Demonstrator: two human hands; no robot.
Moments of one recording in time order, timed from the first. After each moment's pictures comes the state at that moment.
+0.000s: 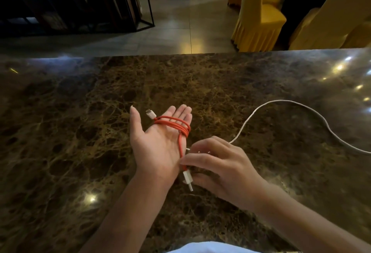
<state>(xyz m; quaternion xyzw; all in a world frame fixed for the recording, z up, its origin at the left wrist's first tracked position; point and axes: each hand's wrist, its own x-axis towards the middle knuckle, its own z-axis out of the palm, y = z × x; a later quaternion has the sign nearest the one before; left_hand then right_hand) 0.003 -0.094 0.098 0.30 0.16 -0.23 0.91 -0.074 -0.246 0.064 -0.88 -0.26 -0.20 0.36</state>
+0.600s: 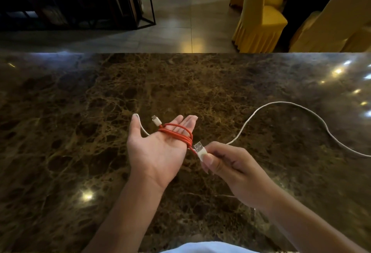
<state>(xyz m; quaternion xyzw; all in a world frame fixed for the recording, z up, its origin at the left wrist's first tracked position) 0.003 -0.080 0.092 0.15 0.22 -0.30 0.92 -0.083 -0.251 0.074 -0.78 -0.09 0.03 0.62</state>
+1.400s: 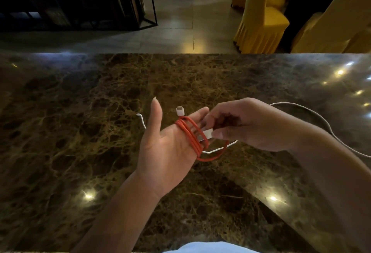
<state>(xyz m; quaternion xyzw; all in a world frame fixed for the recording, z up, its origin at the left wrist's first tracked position) -0.002 -0.078 0.100 0.35 -0.06 -0.39 0.85 -0.016 -0.291 0.152 -0.90 -0.12 0.17 0.39</state>
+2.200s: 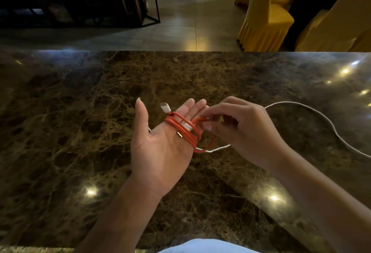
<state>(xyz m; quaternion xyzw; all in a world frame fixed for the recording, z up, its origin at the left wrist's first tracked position) -0.006 -0.074 0.096 0.30 -0.01 -0.32 0.90 -0.031 -0.270 0.108 -0.91 -0.10 -0.12 0.38</state>
